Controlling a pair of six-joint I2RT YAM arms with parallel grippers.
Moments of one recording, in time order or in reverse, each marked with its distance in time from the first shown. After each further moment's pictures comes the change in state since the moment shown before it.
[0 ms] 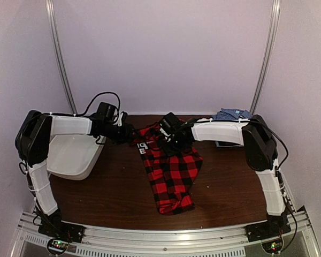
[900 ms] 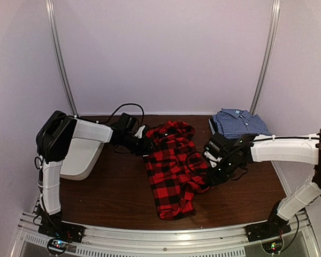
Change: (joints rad) left arm -0.146 0.214 0.091 0.066 0.121 0.005; right arm 0.016 -0.745 -0.826 -0.145 -0.167 0.241
